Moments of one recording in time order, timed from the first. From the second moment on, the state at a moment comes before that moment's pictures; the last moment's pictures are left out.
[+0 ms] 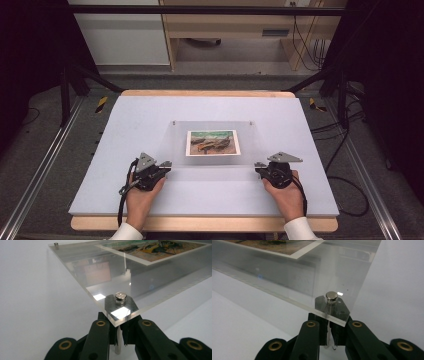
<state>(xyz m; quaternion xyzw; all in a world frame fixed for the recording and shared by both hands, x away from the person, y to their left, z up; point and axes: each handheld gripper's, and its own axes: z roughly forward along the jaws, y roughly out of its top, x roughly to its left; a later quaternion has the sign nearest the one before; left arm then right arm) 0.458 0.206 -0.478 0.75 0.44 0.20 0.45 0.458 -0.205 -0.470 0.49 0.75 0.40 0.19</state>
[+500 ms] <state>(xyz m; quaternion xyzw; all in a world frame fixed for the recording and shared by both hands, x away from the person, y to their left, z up) 0.451 0.215 -0.477 0.76 0.45 0.17 0.44 0.443 -0.215 -0.463 0.49 0.75 0.41 0.20</state>
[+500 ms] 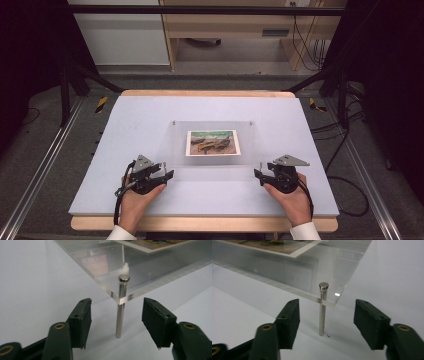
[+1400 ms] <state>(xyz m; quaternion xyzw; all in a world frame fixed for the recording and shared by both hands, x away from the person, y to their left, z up) 0.445 0.229 -0.445 0.76 0.39 0.19 0.47 0.427 -0.211 -0.439 0.44 0.74 0.44 0.26</state>
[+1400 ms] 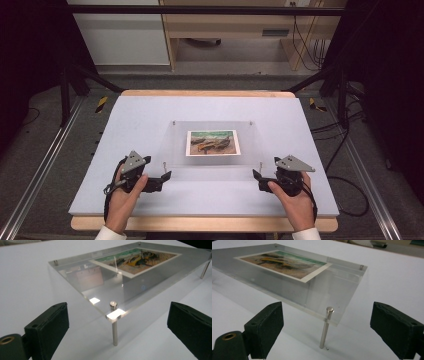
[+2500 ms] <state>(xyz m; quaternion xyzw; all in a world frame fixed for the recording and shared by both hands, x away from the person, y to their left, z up) 0.483 0.213 -0.410 0.77 0.41 0.19 0.45 0.484 -0.189 -0.409 0.45 0.76 0.41 0.23</state>
